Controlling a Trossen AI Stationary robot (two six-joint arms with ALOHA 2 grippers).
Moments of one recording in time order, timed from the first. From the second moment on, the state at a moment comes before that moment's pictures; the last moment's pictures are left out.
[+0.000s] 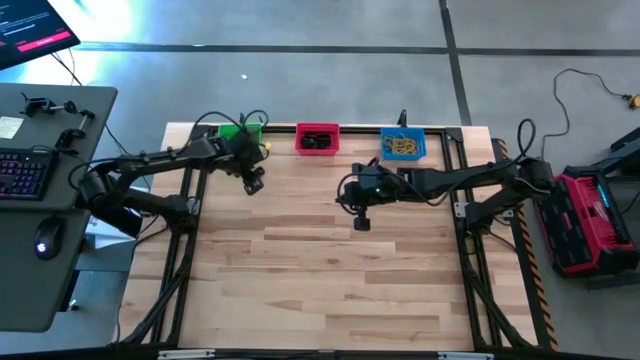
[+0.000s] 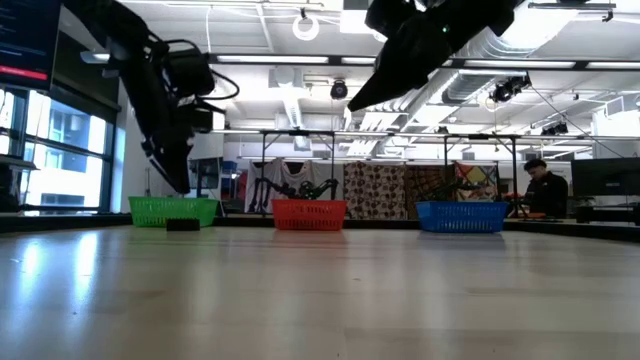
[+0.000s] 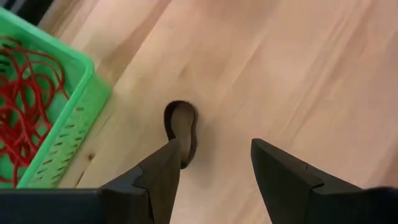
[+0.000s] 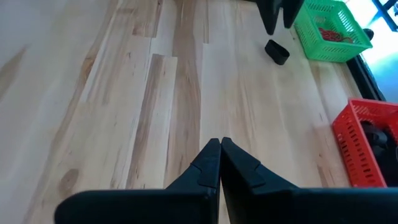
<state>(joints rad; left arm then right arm) 0.62 1.27 0.72 -0.58 -0.04 0.08 -0.03 1.47 1.00 -0.18 0.04 -0.18</state>
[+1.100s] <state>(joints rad) 0.64 1.48 0.63 -0.42 -0.11 0.10 -0.02 1.66 1.00 0.04 0.09 -0.13</state>
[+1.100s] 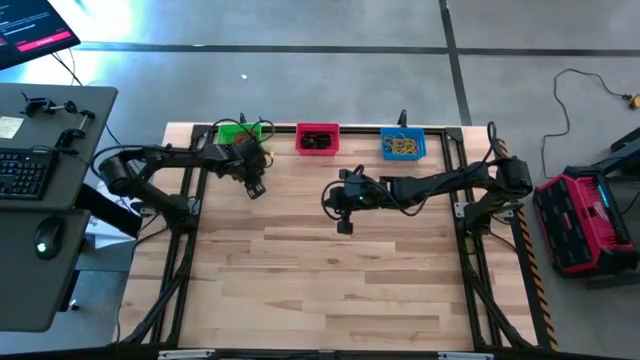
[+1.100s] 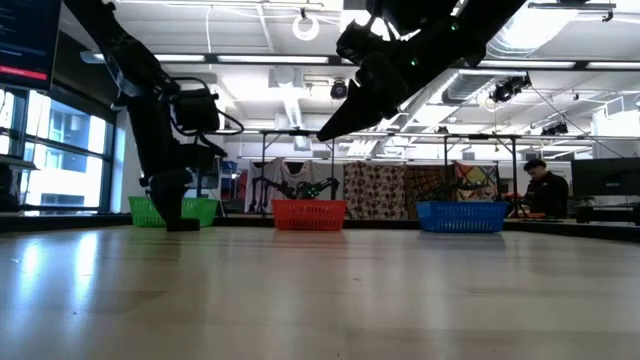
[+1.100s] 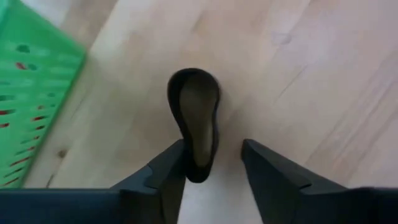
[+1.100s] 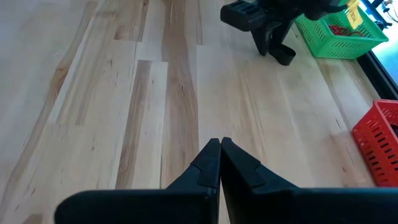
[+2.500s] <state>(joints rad) 0.61 1.70 1.23 -0.36 0.08 0.21 -0.05 1.66 1.00 -0.01 0.09 -0.16</state>
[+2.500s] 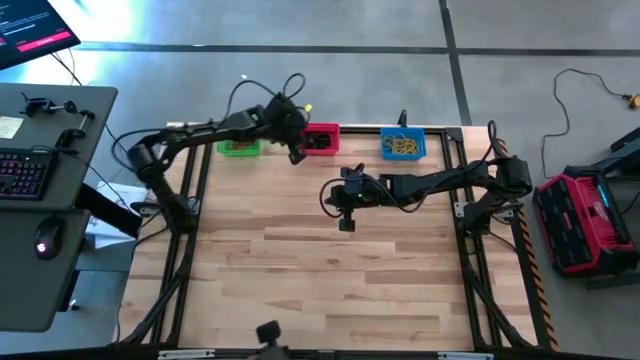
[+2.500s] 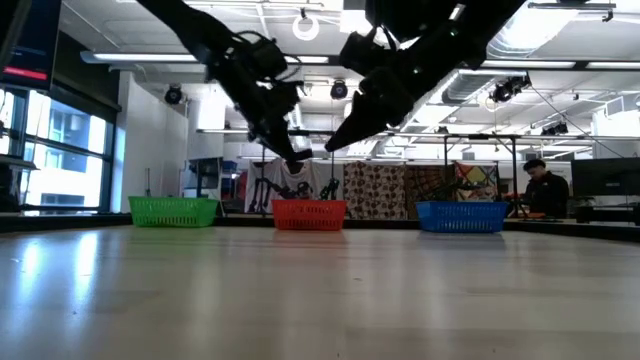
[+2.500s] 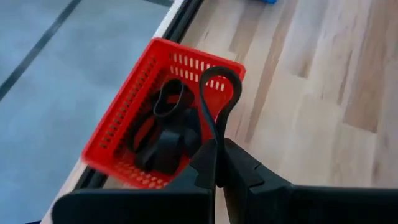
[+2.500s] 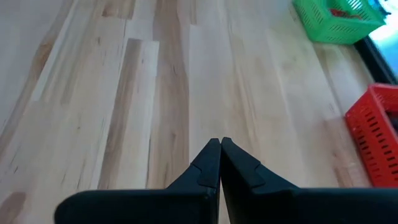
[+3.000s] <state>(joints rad) 0.69 2.03 1.53 -0.54 0.03 0.19 -0.05 1.66 1.00 -0.07 0.11 -0.16</state>
